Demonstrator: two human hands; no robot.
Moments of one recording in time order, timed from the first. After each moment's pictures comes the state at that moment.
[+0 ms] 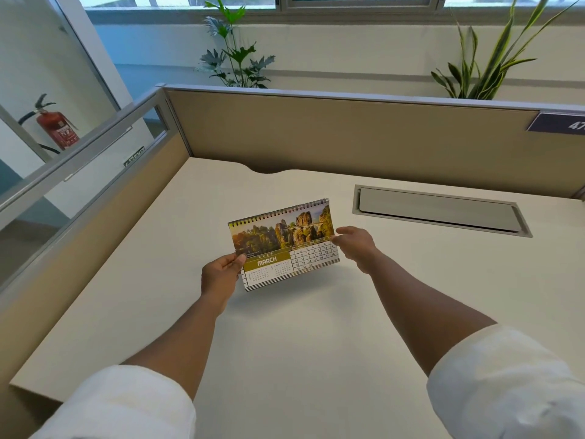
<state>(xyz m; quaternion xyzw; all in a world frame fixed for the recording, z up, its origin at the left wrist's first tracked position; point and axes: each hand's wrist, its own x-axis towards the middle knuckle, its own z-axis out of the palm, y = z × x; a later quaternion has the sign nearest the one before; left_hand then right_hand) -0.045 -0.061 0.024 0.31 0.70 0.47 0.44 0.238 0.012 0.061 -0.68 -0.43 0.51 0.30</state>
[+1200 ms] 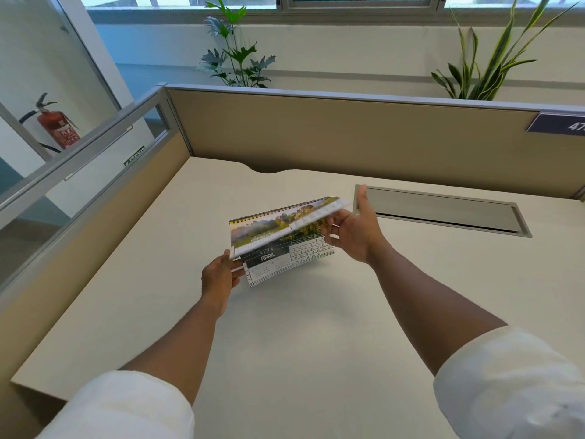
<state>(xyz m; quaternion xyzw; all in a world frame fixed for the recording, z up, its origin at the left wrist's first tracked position) -0.040 -0.068 0.035 0.23 0.69 0.50 0.47 0.239 0.013 0.095 -0.40 -0.32 0.76 0.40</state>
